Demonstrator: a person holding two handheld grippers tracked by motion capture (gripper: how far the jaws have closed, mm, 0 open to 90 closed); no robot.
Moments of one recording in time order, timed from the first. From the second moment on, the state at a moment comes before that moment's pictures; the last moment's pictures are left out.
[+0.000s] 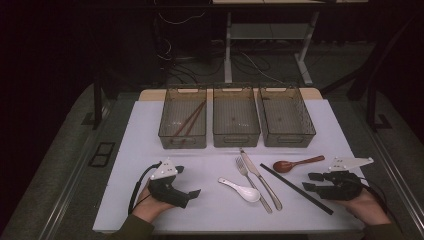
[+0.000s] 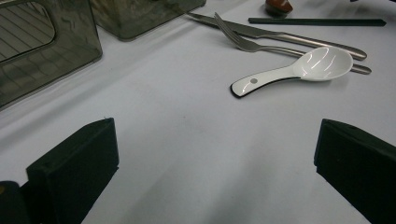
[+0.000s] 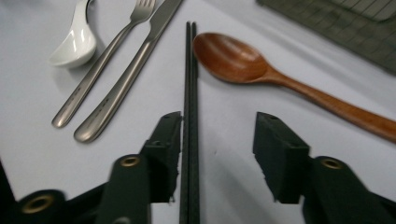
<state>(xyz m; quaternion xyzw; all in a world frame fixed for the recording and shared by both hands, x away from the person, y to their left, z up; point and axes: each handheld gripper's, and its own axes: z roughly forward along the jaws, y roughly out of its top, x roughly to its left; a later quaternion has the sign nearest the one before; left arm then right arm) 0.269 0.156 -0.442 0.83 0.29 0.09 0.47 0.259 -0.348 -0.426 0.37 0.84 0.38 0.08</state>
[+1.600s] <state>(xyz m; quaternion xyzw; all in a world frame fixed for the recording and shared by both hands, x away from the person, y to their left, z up) 0.269 0.152 -0.444 0.83 0.29 0.08 0.47 0.262 -0.334 -0.442 0.34 0.88 0.32 0.07</state>
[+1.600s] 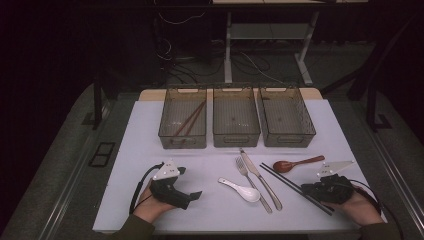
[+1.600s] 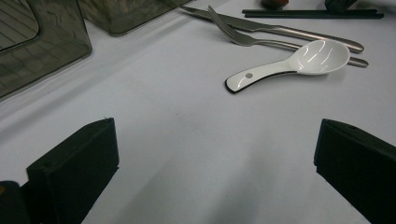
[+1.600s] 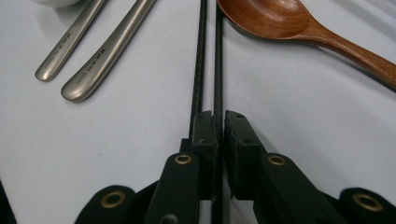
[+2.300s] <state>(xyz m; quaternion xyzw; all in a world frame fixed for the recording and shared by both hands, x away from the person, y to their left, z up) 0.270 0.151 -0.445 0.83 0.28 0.08 0.46 0.262 -0.332 -0.441 0.34 0.89 0.31 0.07</state>
